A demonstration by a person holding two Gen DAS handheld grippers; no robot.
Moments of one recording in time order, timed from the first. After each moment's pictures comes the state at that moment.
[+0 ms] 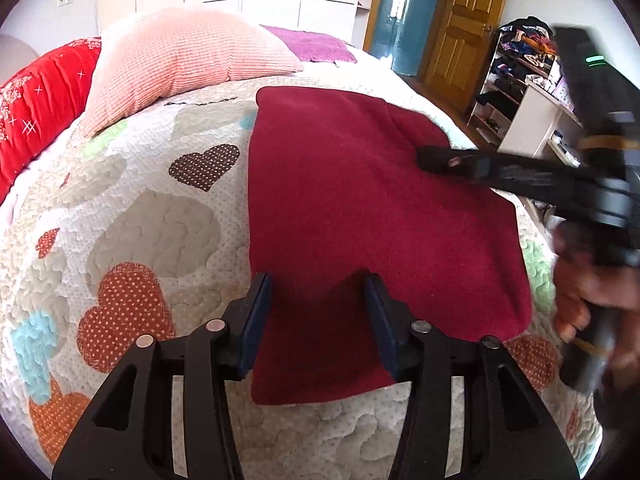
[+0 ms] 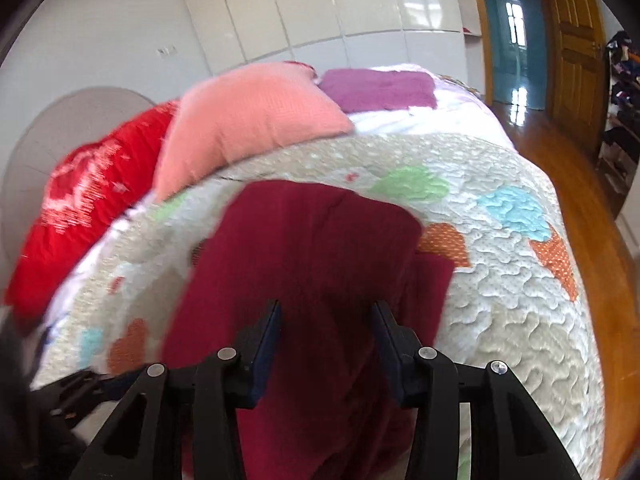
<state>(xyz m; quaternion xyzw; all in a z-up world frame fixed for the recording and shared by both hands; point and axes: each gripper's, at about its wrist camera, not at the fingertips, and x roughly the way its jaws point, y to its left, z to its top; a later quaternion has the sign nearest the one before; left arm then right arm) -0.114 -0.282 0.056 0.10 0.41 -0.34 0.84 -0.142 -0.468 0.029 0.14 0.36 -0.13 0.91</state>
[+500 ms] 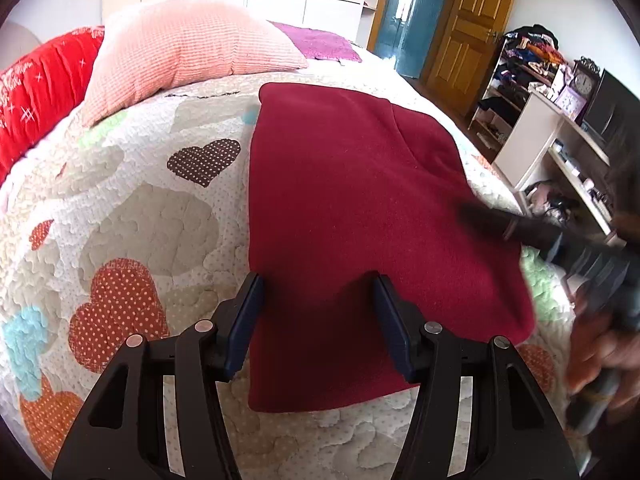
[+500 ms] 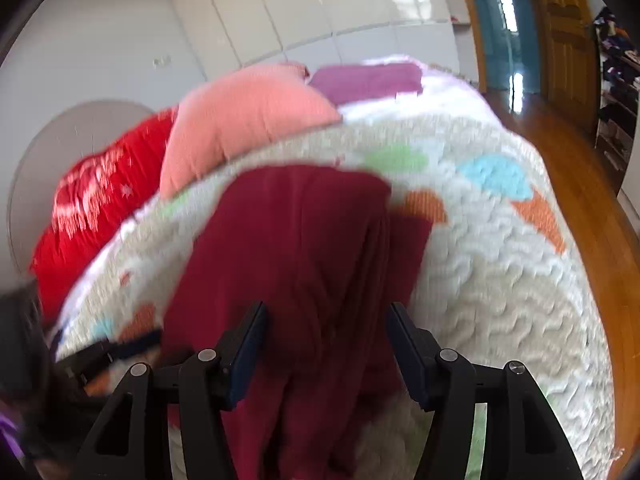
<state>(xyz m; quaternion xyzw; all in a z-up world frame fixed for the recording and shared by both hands) -0.105 -0.279 0.055 0.07 0.42 -0.34 0.84 -0.193 -0.454 0.014 0.19 0.36 -0.10 0.91</state>
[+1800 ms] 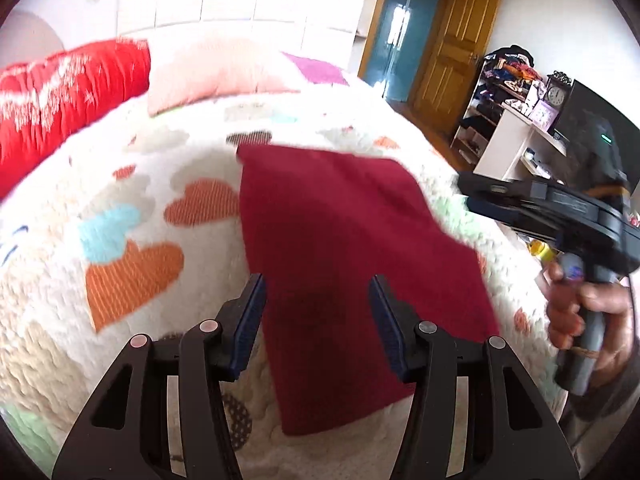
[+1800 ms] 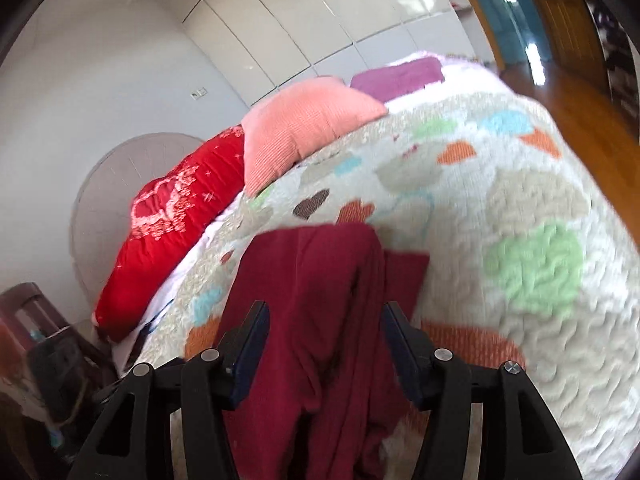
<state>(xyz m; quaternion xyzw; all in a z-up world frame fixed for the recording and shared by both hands) -0.226 -0.143 0.099 0.05 0.38 -0.35 0.85 -0.289 -0.361 0.043 0.28 0.28 -0.06 0.92</state>
